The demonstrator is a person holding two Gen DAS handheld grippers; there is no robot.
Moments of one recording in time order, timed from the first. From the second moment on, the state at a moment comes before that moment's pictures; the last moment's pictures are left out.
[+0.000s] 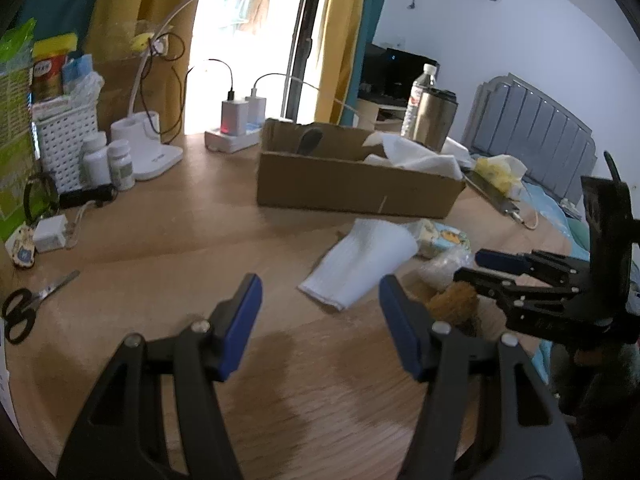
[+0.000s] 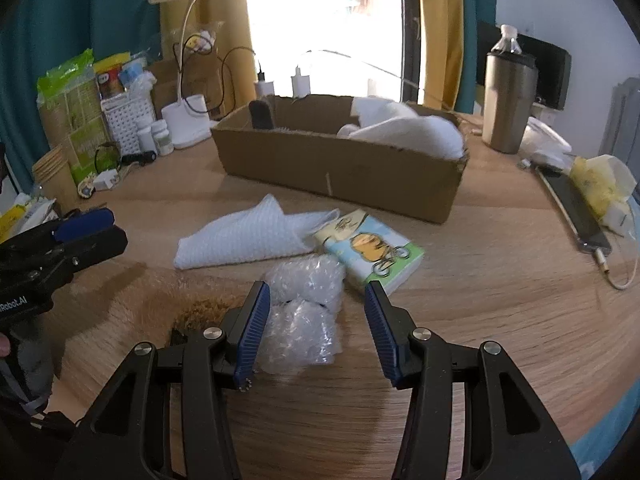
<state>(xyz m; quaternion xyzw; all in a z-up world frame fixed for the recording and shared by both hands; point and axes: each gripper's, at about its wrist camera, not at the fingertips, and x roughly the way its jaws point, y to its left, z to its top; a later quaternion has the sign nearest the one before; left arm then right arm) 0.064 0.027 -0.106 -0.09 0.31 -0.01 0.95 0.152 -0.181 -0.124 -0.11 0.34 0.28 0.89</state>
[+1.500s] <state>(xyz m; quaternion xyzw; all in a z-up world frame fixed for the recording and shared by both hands) 0.084 -0.077 -0.138 0.00 0.40 -0.10 0.91 0.148 -0.244 -0.113 -0.06 0.29 0.30 0.91</state>
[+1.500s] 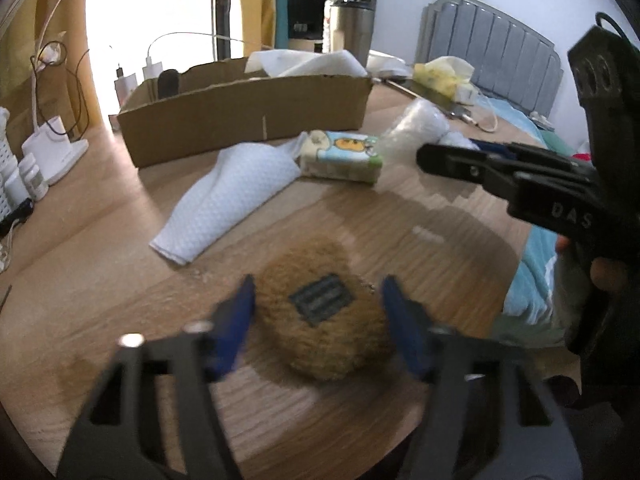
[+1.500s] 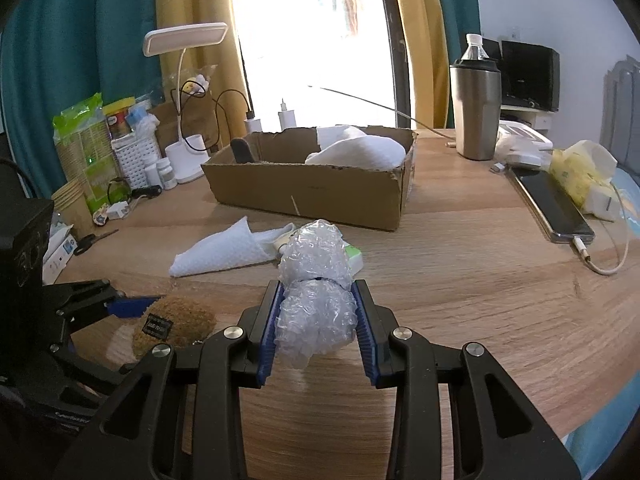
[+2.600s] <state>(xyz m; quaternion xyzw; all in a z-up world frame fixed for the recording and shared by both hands) 0.096 -0.025 -0.098 -0.06 0.32 -0.08 0.94 0.158 -0.205 -0.093 -0.08 0.29 0.33 0.89</state>
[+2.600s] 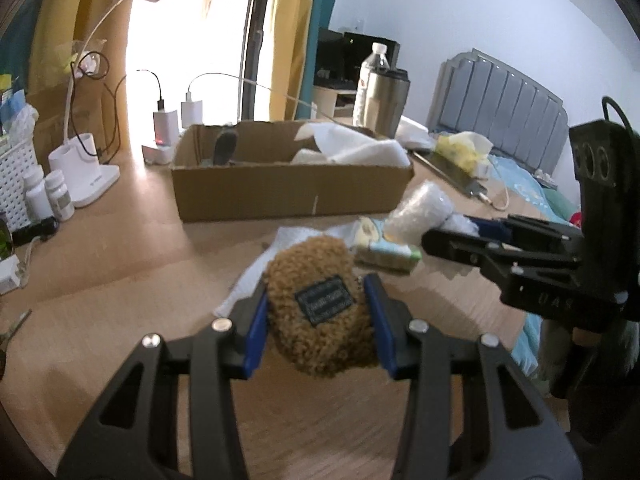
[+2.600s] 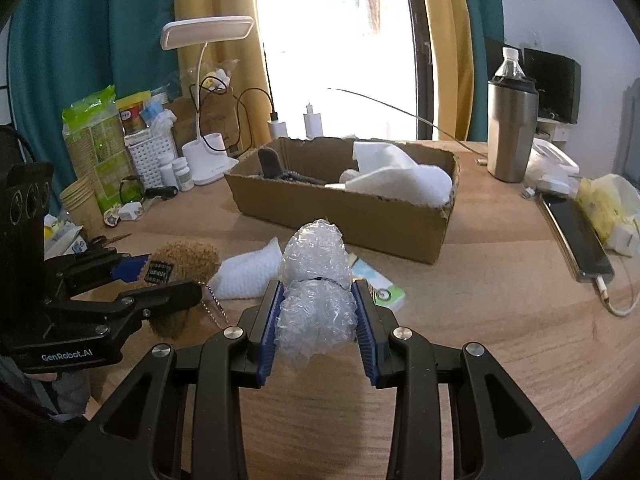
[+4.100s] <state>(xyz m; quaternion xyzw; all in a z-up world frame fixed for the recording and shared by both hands) 0.164 0.038 -0.040 -0.08 0.29 -0.06 0.95 0.224 -0.148 -0.031 -0.10 0.28 0.34 0.89</state>
